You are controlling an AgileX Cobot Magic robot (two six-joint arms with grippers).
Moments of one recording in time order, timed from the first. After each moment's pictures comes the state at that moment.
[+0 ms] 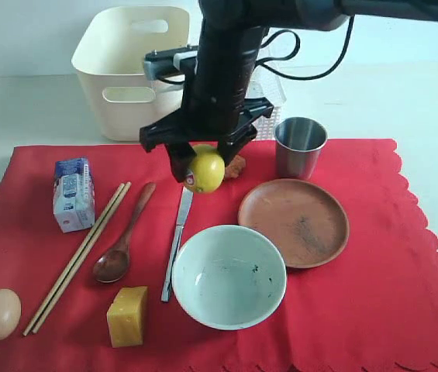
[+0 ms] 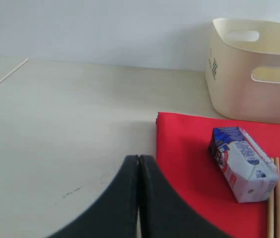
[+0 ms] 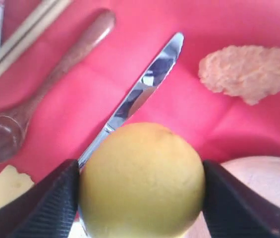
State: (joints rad) left arm 0.04 0.01 0.00 0.10 0.31 -0.13; right arm 0.66 2.11 -1.73 0.15 1.13 0.09
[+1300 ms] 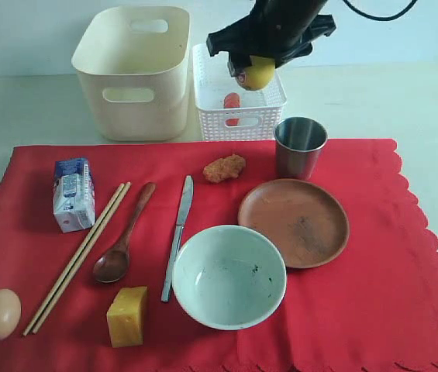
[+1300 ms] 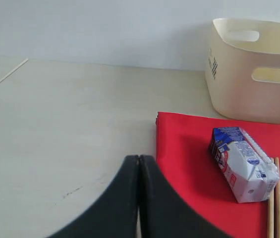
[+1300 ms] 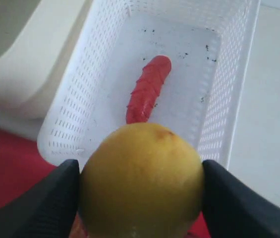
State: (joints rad) left arm 0.04 0.01 0.00 0.10 0.31 -0.13; right arm 0.46 2.06 -1.73 -0.06 0.75 0.18
